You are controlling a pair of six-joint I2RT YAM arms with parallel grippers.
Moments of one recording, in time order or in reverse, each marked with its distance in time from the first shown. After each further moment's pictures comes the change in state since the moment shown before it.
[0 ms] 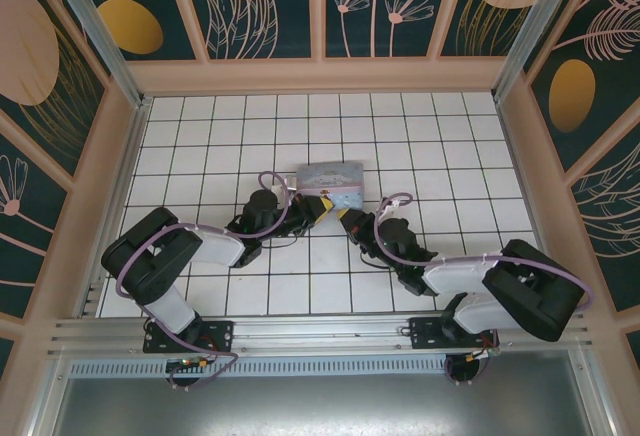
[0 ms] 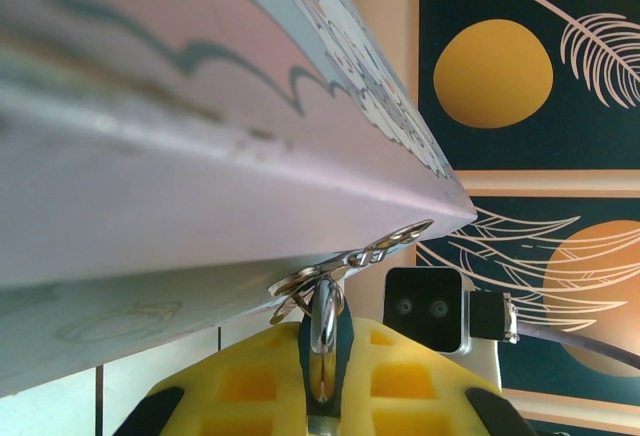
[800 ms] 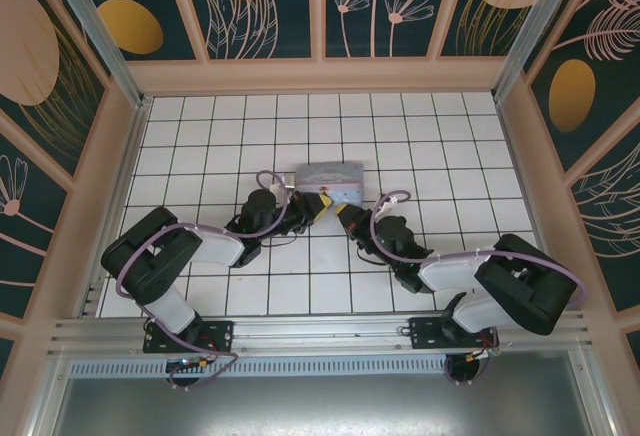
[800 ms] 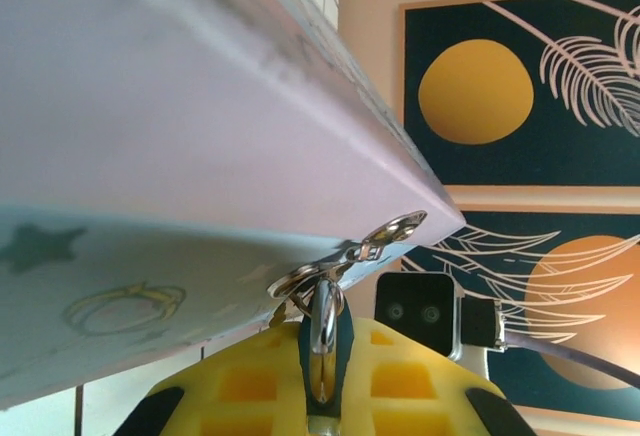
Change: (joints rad) left arm 0.005 0.000 -0.004 0.042 -0.021 -0.040; right arm 0.001 0.056 0.024 0.077 0.021 -0.001
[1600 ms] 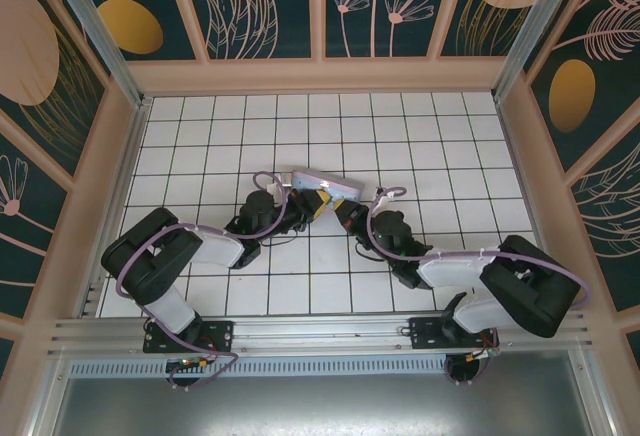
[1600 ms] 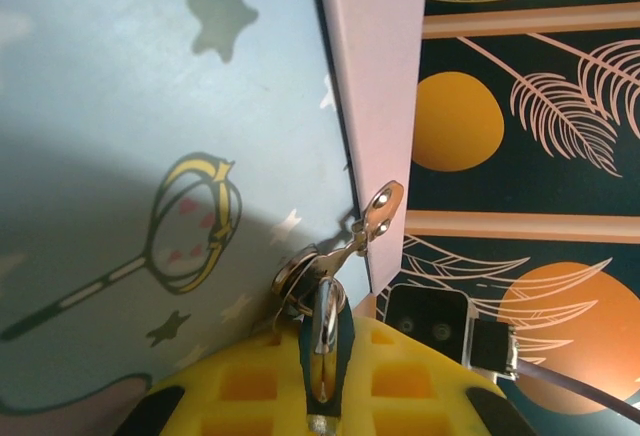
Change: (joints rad) left arm -0.006 0.000 -0.011 0.048 -0.051 -0.048; right arm -0.006 -0.029 0.058 -0.108 0.009 -0.154
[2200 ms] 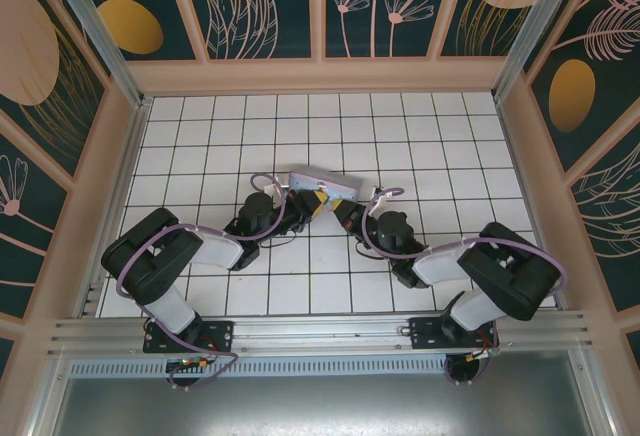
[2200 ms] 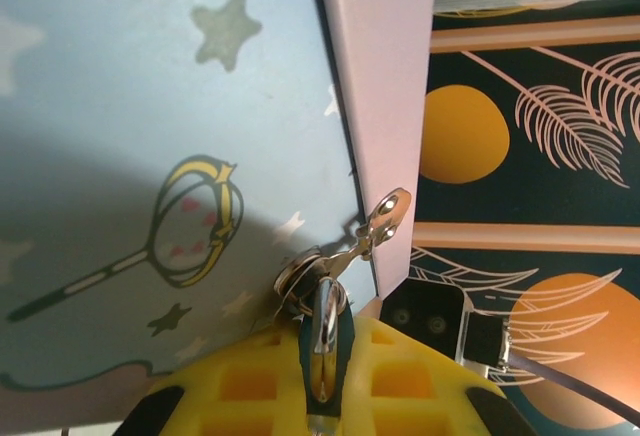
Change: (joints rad) left arm 0.000 0.000 -0.020 0.015 -0.035 0.011; right arm -0.048 0.148 -0.038 0.267 -0.116 0.005
